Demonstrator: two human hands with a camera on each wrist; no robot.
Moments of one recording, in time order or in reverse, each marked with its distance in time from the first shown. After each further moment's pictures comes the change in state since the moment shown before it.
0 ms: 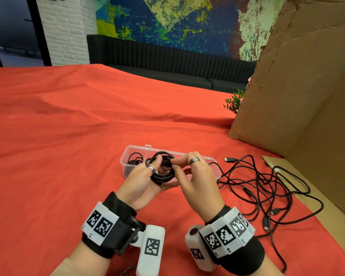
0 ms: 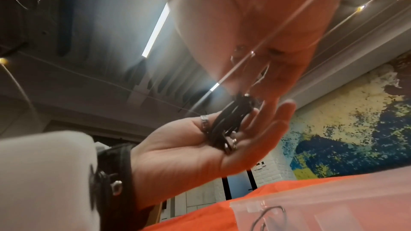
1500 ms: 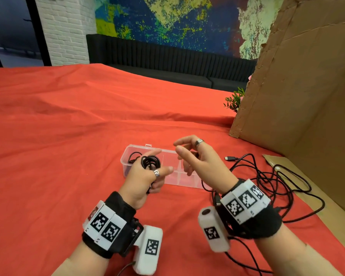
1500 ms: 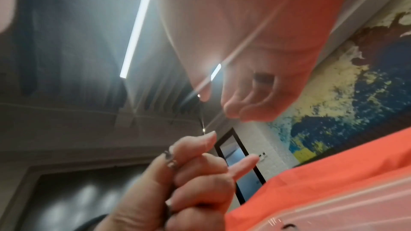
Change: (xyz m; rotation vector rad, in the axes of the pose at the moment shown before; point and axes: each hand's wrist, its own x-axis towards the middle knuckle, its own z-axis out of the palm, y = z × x) left_hand -0.003 0.000 -0.005 0.268 0.122 0.161; right_hand 0.037 -0.005 -0.028 0.256 -0.314 0.177
